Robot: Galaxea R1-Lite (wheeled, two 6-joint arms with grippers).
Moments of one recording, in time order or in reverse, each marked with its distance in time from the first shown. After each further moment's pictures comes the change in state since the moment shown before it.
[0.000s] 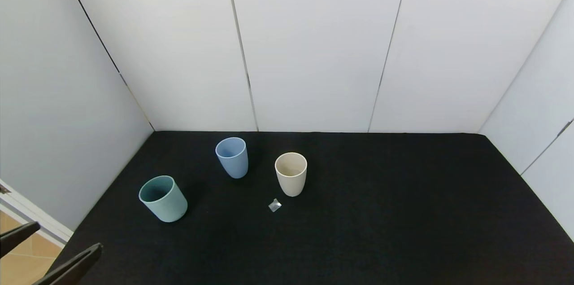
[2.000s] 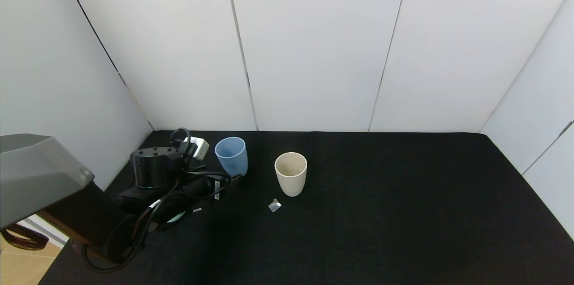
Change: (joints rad) left arm -0.172 1.376 -0.306 -0.891 0.135 0.021; right arm 0.000 0.000 0.000 0.000 0.000 0.000
